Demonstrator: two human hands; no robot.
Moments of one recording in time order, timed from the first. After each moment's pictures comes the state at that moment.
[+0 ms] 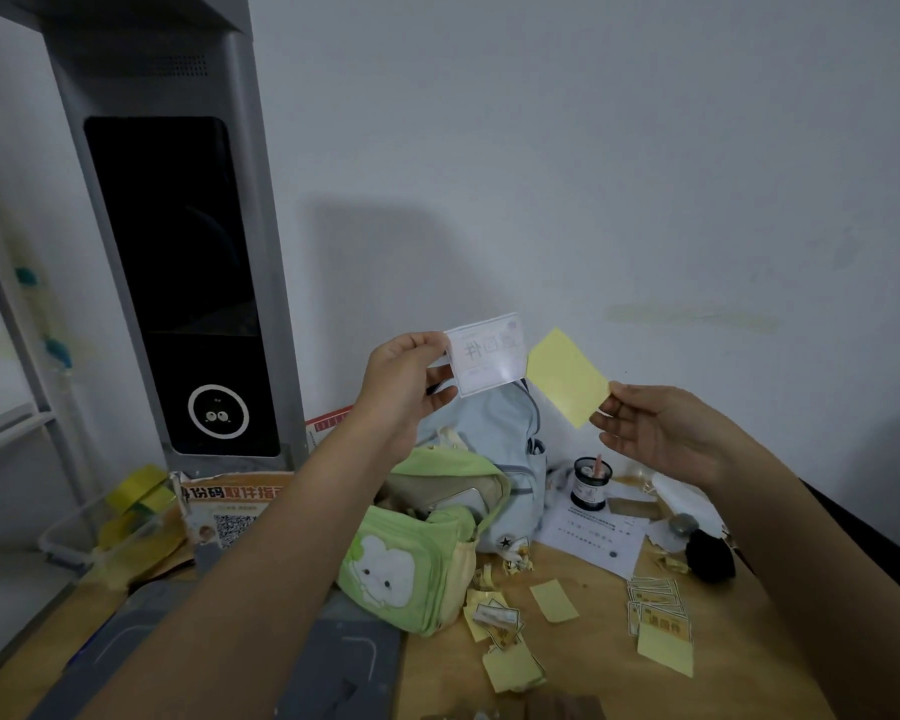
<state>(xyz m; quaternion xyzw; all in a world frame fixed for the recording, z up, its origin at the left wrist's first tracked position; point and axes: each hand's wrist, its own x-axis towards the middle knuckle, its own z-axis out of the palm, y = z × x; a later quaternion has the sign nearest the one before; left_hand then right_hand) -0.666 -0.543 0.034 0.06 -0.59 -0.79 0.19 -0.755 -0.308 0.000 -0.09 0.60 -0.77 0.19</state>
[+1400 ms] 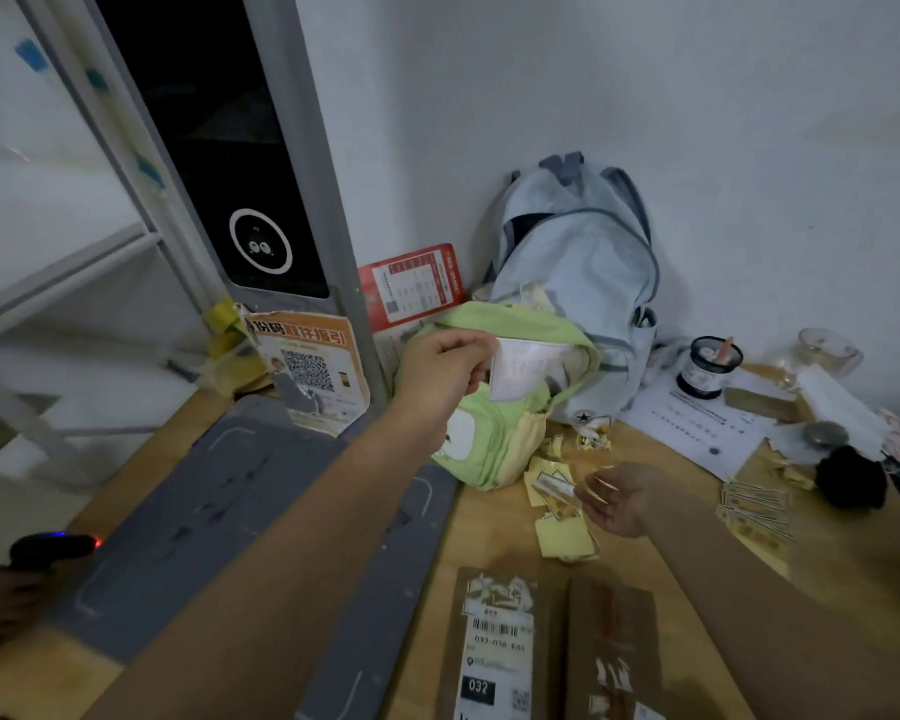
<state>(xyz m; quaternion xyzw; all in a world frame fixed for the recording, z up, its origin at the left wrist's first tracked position) -0.702 -0.554 -0.103 0.25 -0.66 -0.68 0.19 -0.821 -0.380 -0.257 0.29 0.60 -0.62 0.41</state>
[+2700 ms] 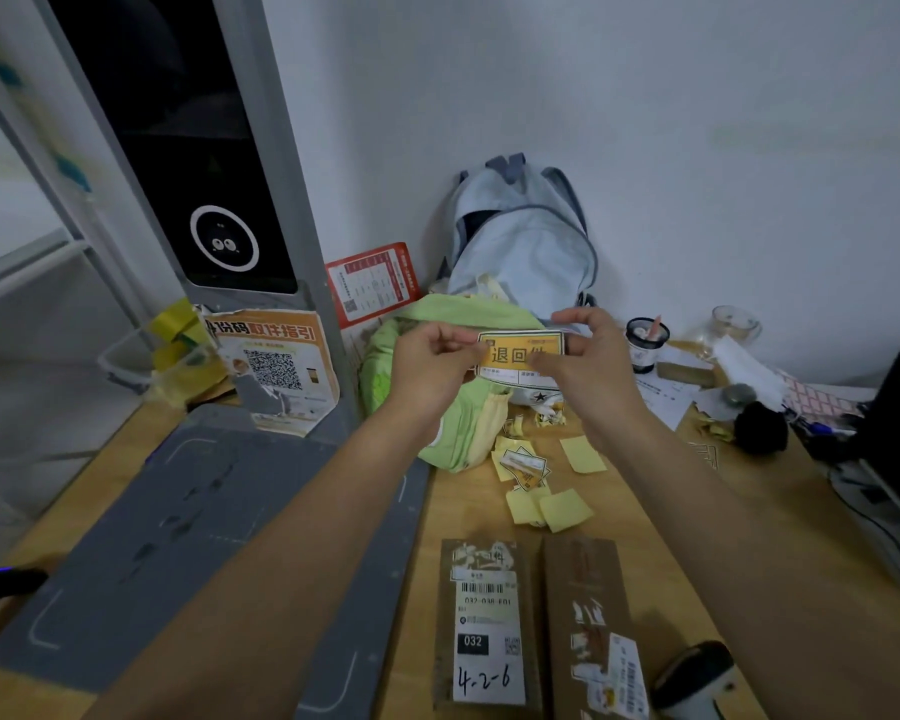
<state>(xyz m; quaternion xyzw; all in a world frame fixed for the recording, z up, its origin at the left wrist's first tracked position) -0.687 -0.547 -0.118 0.19 -0.66 -0.70 0.18 -0.726 -0.406 -0.106 -0.10 0.71 -0.70 0.07</state>
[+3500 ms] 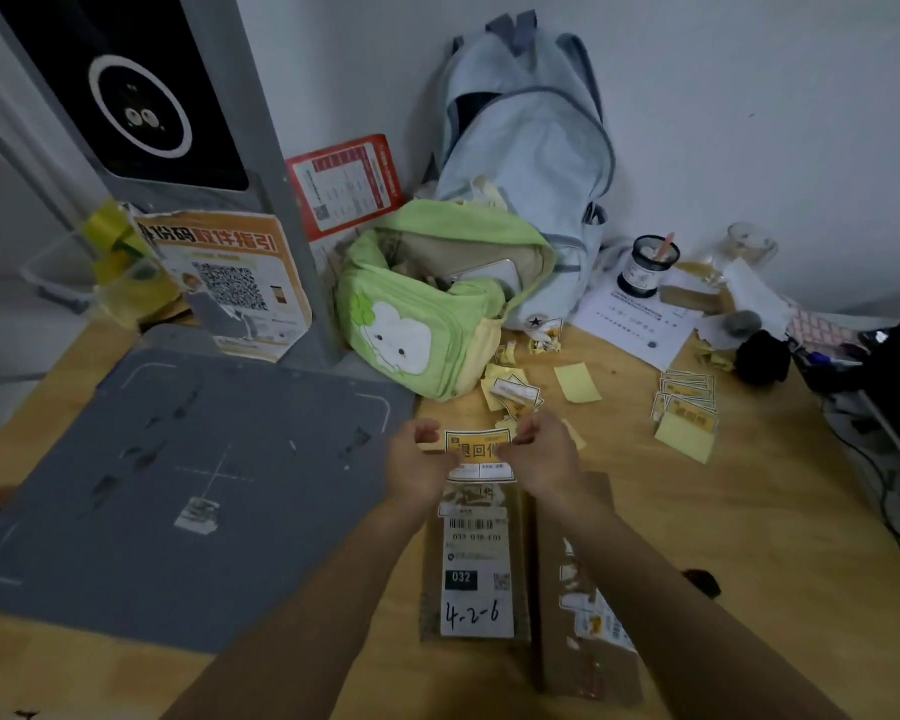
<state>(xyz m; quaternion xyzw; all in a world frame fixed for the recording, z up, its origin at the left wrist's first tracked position) -0.651 -0.537 -0.310 0.36 -0.70 -0.61 0.07 -0.712 -0.412 -0.296 0.03 0.87 -0.46 0.18</state>
